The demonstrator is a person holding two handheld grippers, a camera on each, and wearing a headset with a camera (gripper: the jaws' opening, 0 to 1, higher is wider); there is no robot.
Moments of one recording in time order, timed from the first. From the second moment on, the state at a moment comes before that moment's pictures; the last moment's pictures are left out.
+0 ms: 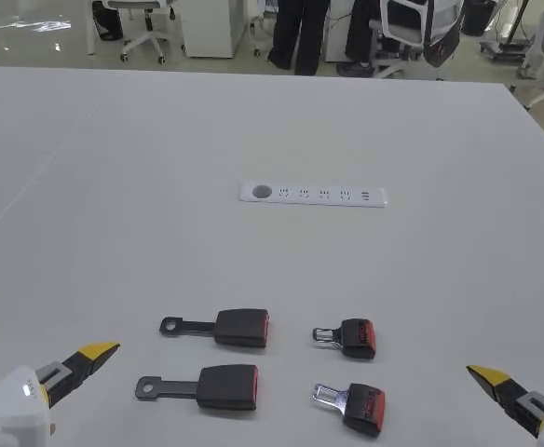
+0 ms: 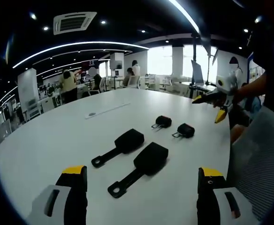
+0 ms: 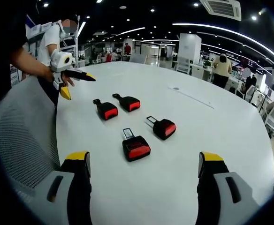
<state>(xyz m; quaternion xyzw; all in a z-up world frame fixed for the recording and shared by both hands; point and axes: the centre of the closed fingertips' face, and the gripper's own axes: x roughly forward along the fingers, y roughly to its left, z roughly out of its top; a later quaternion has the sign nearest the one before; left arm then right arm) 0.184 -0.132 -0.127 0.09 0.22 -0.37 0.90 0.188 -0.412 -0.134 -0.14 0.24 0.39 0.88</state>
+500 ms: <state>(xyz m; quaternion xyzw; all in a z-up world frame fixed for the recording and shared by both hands) 0.184 -0.138 -0.122 0.09 0.22 -0.37 0.90 0.188 -0.411 -0.132 -0.14 0.24 0.39 0.88</state>
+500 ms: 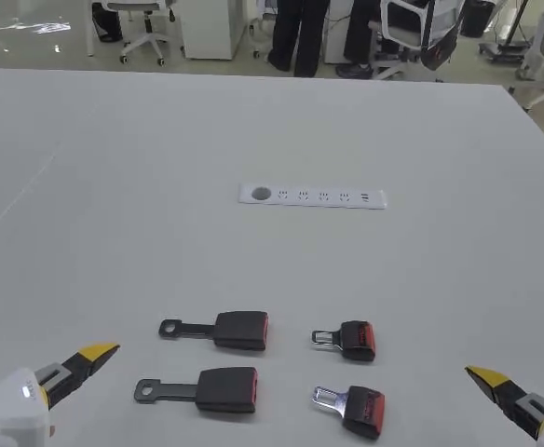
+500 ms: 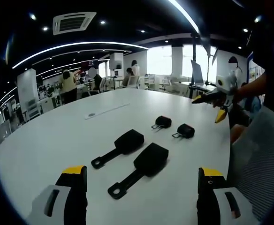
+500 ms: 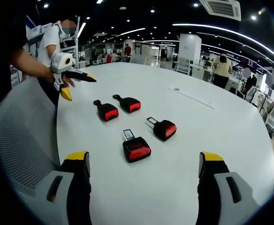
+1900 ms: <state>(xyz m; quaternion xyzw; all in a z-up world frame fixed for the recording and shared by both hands) 0.191 -0.141 -0.128 0.10 0.23 -0.38 0.89 0.191 -0.412 -0.137 -0.14 0.24 0.40 0.87</state>
